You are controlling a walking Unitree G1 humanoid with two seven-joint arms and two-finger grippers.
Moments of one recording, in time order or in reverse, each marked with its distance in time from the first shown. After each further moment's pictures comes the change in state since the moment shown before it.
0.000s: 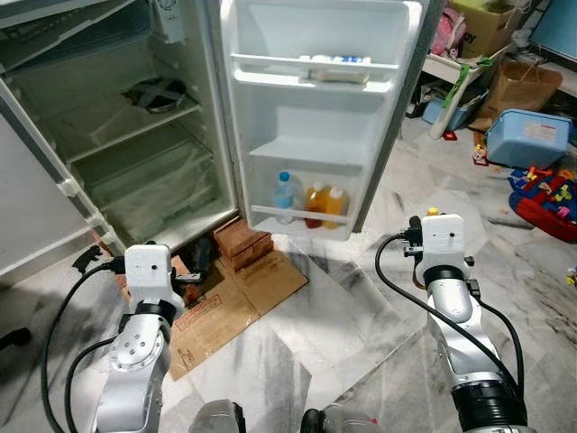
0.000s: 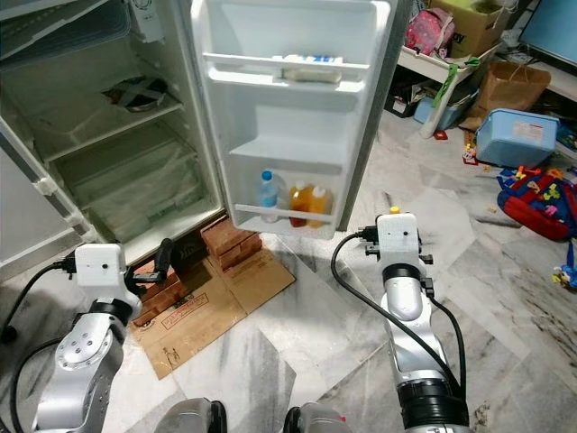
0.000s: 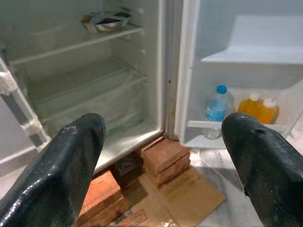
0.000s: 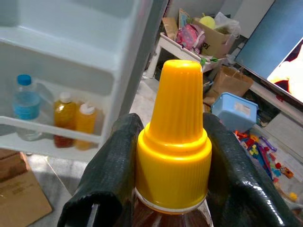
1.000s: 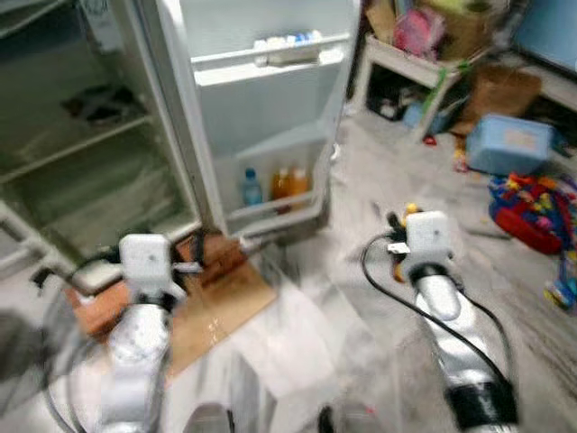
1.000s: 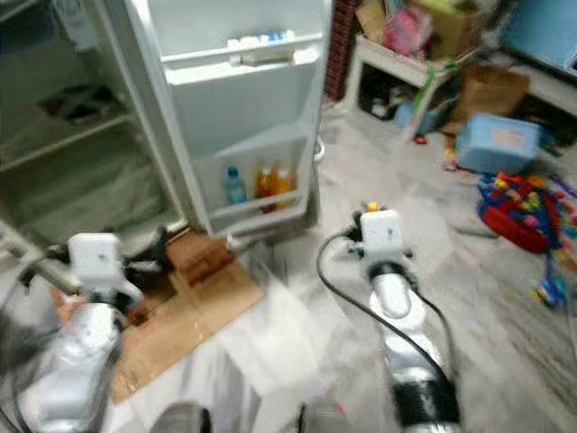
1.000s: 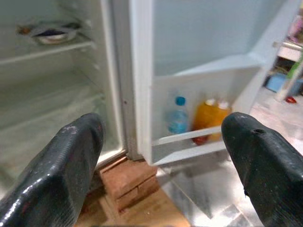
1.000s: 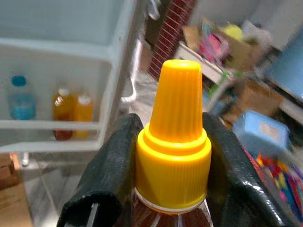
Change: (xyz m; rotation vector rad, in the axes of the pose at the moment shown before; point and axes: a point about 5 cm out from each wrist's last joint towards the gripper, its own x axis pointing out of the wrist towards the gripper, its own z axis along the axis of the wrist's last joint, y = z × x) left arm 0.005 -0.020 0.005 -0.022 -0.035 -0.028; right arm -0.001 0.007 0.004 0.034 -0.039 0.121
